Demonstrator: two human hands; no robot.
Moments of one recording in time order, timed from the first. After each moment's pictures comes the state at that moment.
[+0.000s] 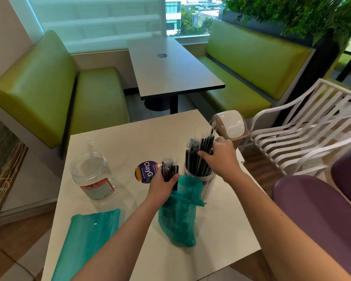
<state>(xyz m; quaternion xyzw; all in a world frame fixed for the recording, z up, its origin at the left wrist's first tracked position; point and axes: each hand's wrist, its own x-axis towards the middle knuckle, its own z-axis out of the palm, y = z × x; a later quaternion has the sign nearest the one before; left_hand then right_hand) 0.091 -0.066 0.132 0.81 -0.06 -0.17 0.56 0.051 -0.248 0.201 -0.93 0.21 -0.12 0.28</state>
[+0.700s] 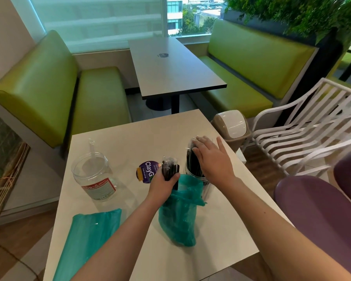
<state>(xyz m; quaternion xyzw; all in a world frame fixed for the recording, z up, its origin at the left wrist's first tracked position) 0.097 -0.066 0.129 0.82 -0.06 -0.16 0.55 0.060 -0.239 0.173 -0.98 0.08 -0.17 0.11</state>
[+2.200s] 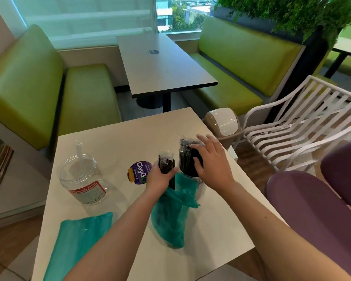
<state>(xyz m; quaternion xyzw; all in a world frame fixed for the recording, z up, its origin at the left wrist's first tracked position) 0.119 -0.091 0.122 0.82 -0.05 -0.16 0.54 0.046 -0.255 0.161 -0.96 0.07 -0.23 0.12</state>
